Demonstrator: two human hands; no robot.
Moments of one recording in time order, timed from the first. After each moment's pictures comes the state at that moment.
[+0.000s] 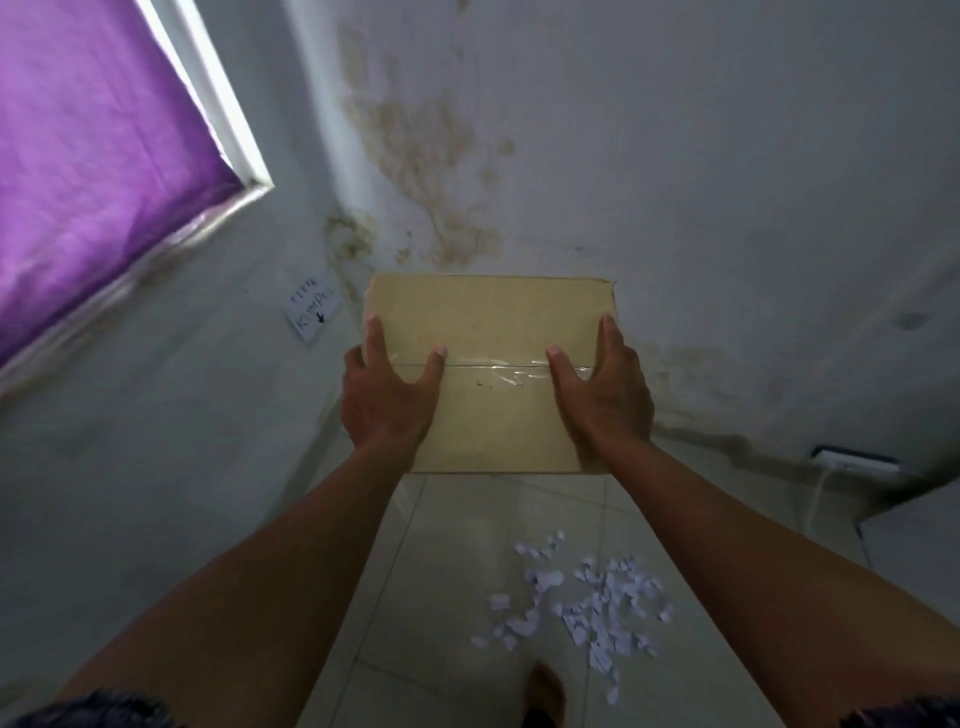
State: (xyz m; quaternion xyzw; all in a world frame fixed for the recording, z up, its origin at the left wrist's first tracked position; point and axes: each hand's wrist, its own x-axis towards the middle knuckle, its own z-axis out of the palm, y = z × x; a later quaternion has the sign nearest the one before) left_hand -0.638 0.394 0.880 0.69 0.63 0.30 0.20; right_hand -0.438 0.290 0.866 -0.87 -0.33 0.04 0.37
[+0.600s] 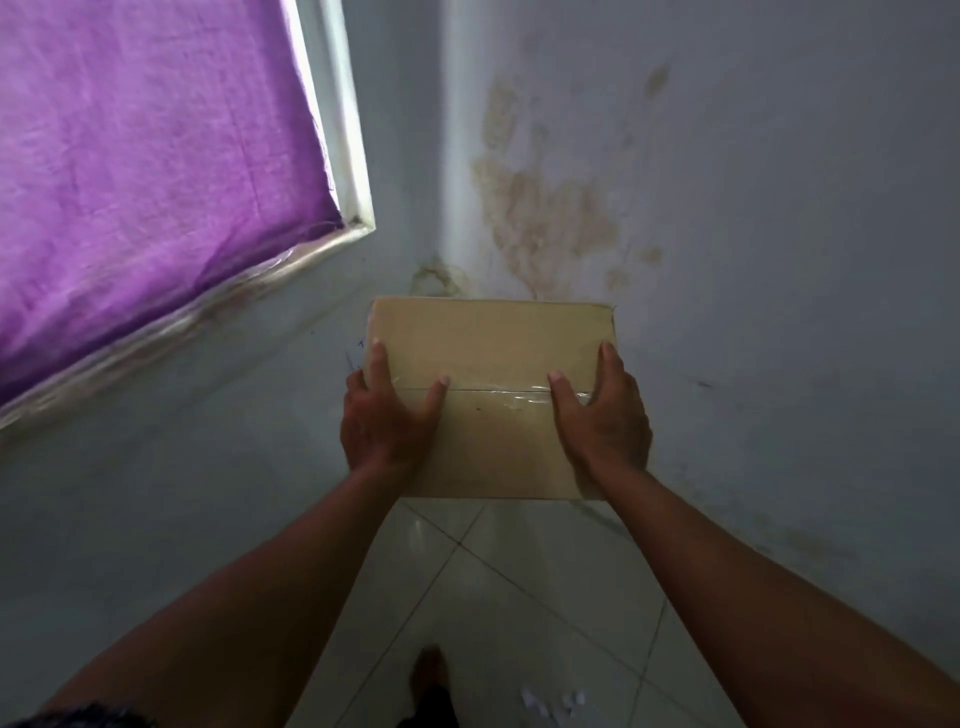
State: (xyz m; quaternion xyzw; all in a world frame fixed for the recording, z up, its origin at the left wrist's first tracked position) left_hand -0.630 0.622 0.862 0.62 0.69 0.34 0.18; right_hand -0.404 0.578 0.864 -0.81 -0.46 0.05 0.36
